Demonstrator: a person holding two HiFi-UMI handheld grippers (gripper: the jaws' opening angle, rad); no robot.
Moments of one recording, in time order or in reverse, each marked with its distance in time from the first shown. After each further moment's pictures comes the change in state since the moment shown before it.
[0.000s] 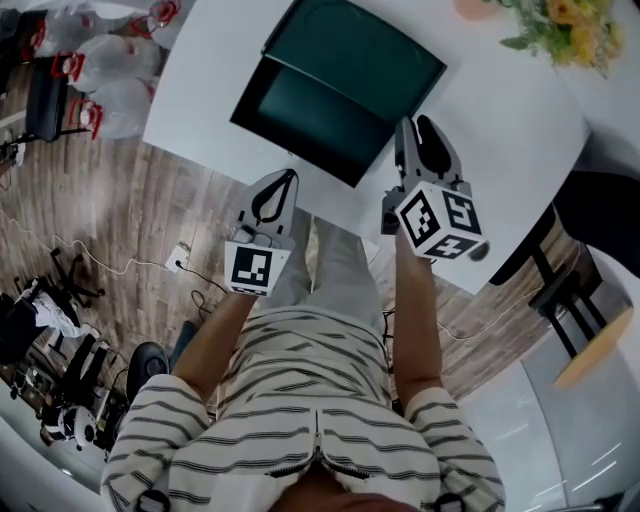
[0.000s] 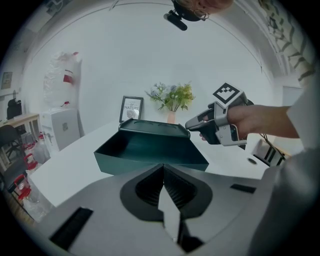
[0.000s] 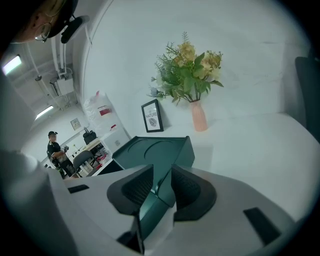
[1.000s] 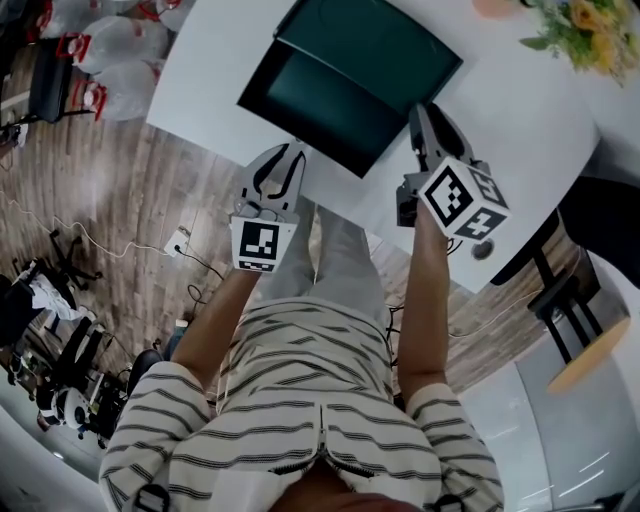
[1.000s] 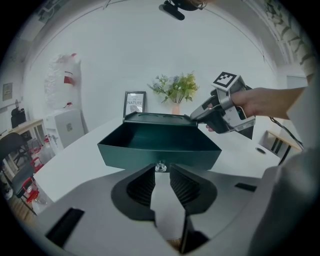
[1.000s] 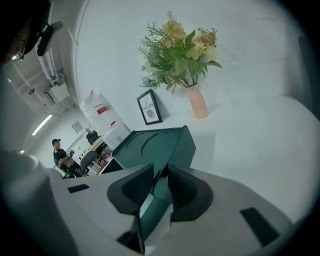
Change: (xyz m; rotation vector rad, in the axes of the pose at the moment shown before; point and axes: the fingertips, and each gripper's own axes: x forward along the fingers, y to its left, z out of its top) left arm 0.015 0.016 -0.026 0.048 0.061 0.069; right arm 0.015 -0.011 -0.008 0.102 0.126 0.048
